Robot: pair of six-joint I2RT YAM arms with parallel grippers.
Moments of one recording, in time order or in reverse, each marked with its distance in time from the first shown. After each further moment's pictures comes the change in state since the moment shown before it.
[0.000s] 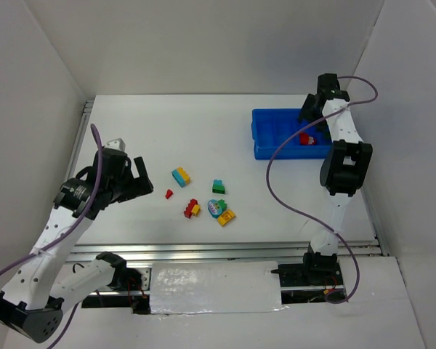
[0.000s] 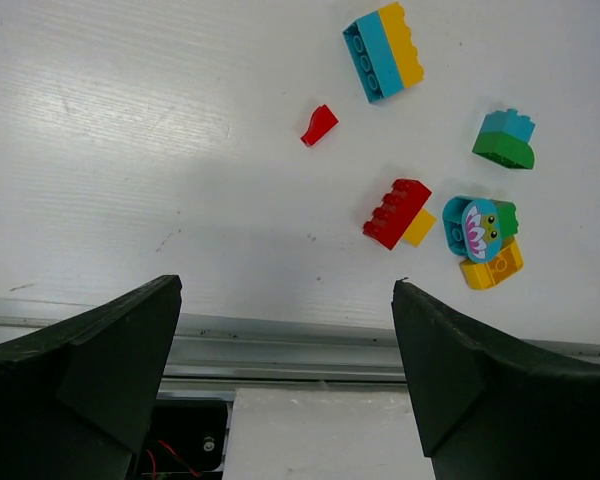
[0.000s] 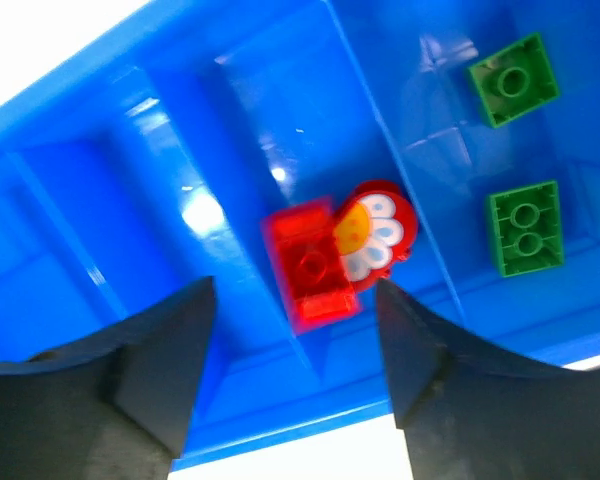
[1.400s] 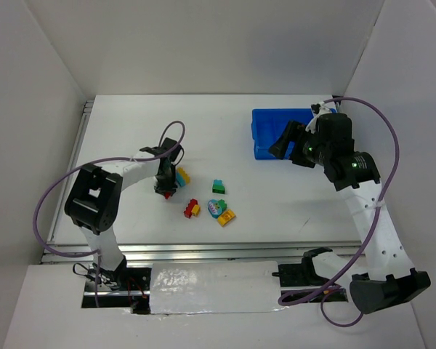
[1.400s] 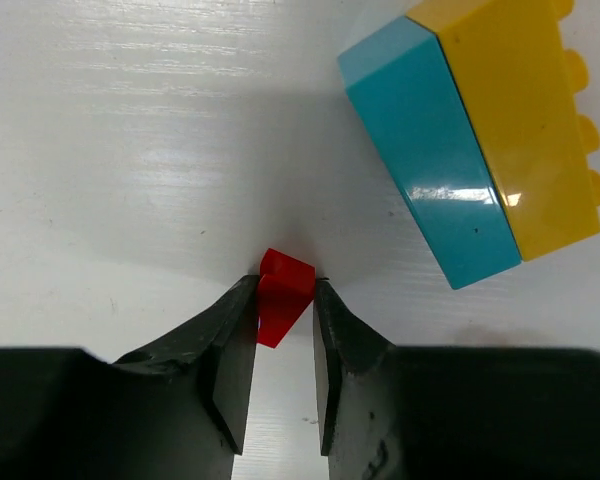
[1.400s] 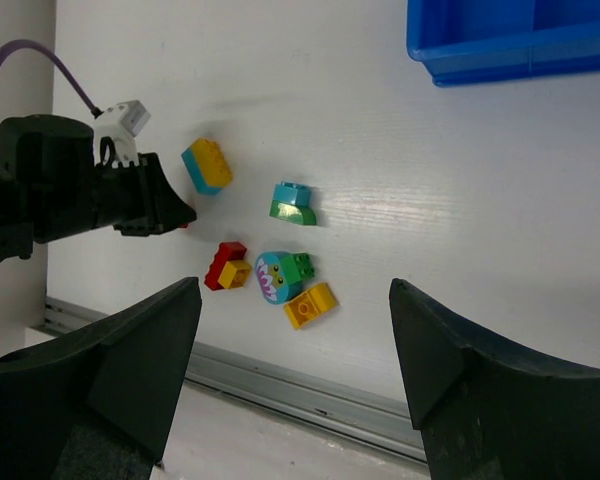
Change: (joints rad) left arm -0.030 0.885 0.037 0.377 0.051 0.113; right arm 0.330 -1.132 -0.737 0.013 -0.287 0.126
